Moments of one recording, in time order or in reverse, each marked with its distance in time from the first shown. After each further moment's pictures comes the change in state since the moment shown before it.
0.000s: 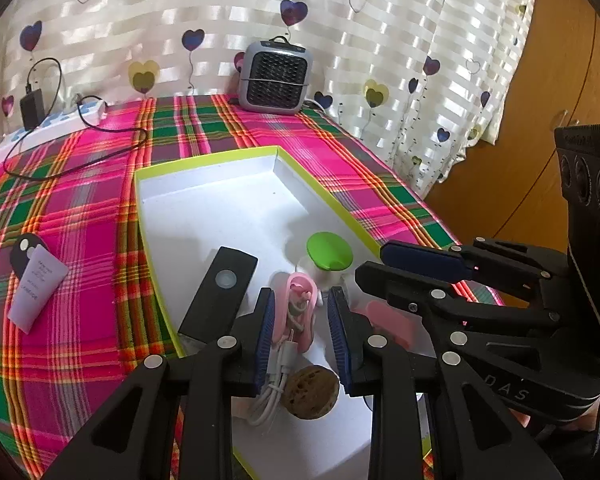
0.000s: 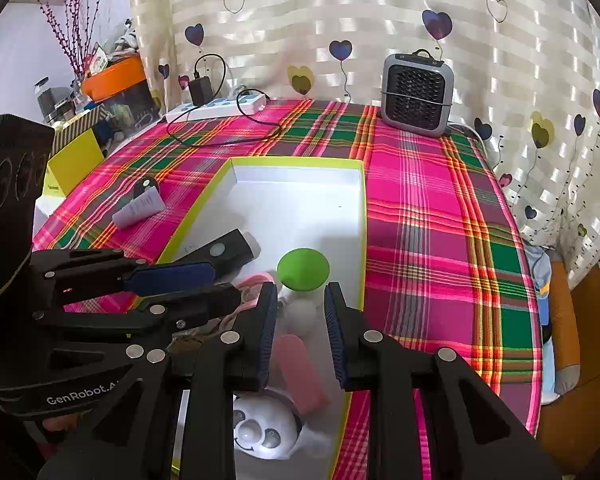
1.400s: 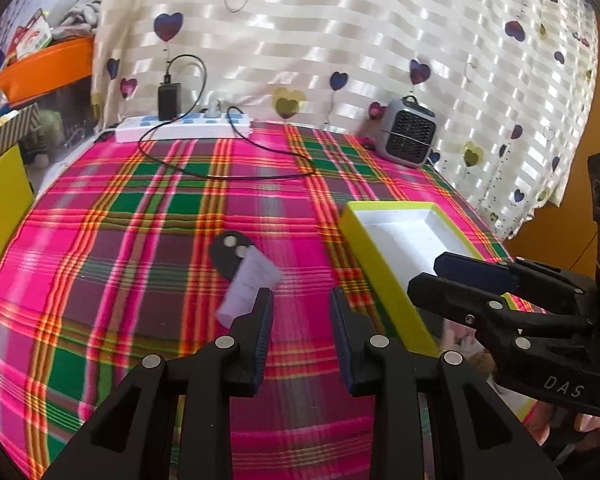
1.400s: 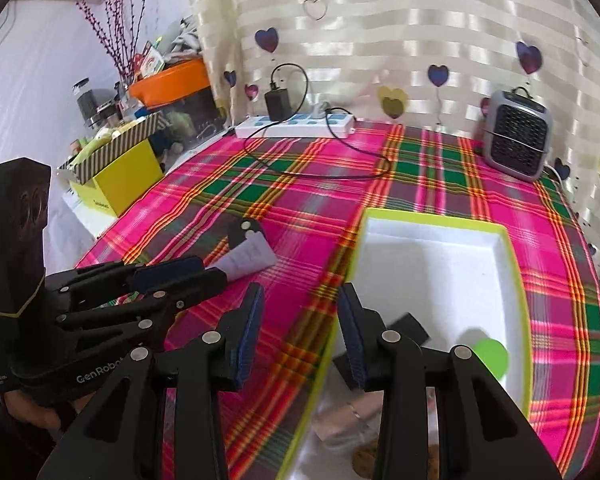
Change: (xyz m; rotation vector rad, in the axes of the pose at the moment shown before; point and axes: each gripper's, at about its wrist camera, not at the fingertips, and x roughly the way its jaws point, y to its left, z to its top) left arm -0.074 0.134 -0.016 -0.166 -0.127 0.227; right arm 0.034 0.111 0.052 -0.048 -0.030 0.153
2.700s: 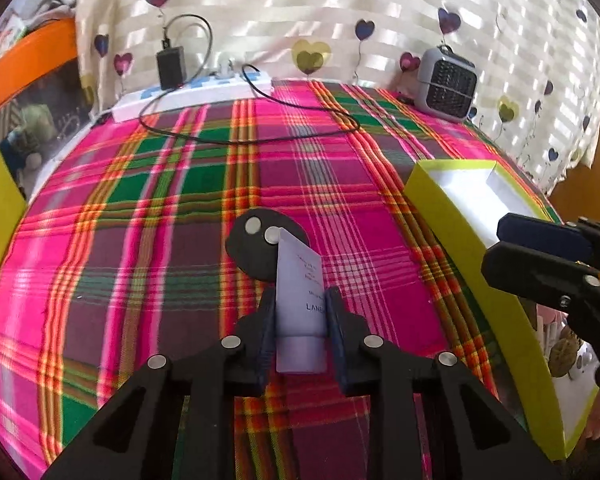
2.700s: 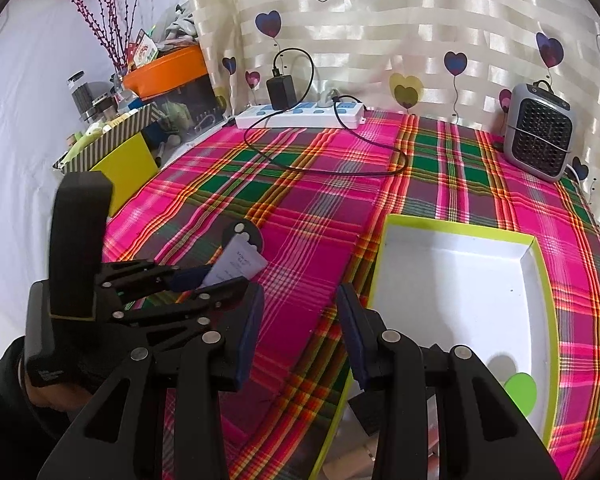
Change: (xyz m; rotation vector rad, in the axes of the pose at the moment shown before) left arm 0.056 0.027 0.008 0.079 0.126 0.086; right arm 0.031 0.002 0.014 0.010 0.042 0.009
